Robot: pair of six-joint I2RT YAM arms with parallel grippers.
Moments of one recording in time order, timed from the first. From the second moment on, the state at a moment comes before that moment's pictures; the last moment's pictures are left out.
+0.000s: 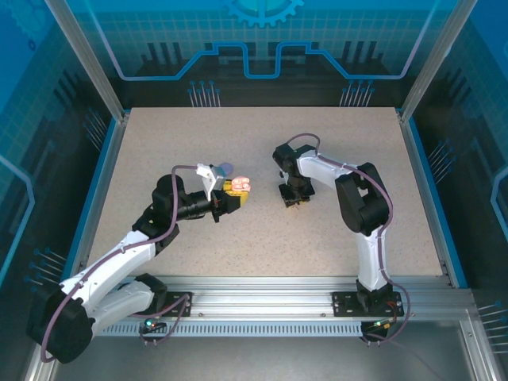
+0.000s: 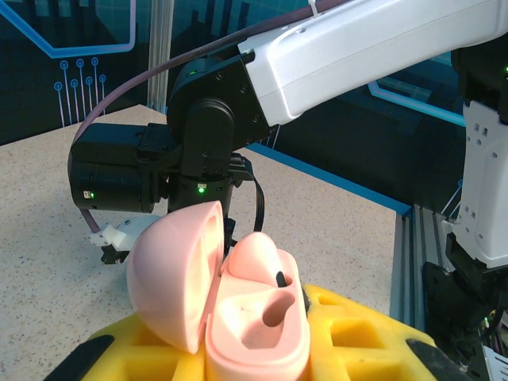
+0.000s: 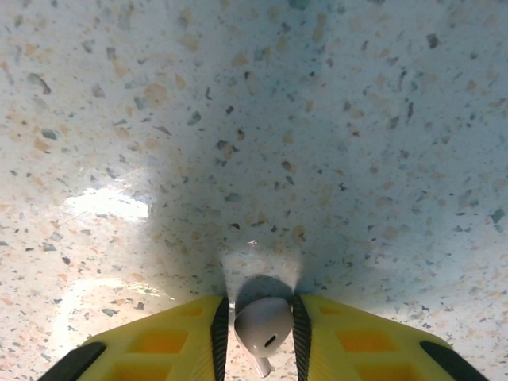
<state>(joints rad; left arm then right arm) -0.46 0.97 0.59 0.26 0.65 -0.14 0.51 2.09 1.52 -1.03 0.04 0.26</state>
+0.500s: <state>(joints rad) -0.47 0.97 0.59 0.26 0.65 -0.14 0.48 2.00 1.39 -0.90 0.00 0.28</state>
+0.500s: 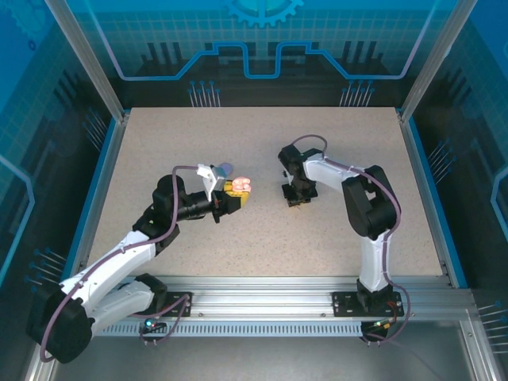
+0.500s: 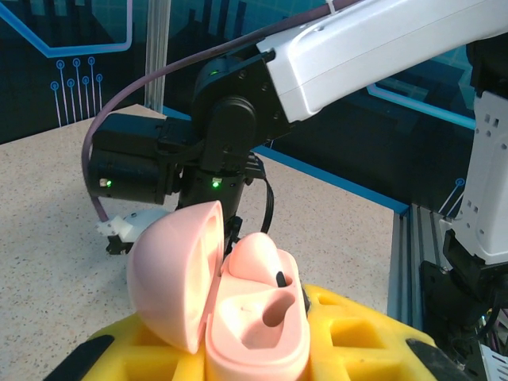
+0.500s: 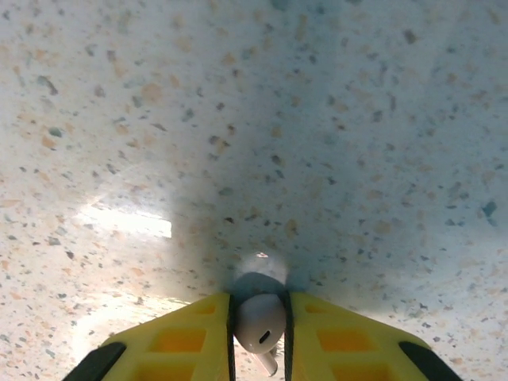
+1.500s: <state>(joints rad) -0.50 1.24 0.59 0.48 0.52 -0.30 0.35 1.34 1.10 -0.44 -0.56 0.45</state>
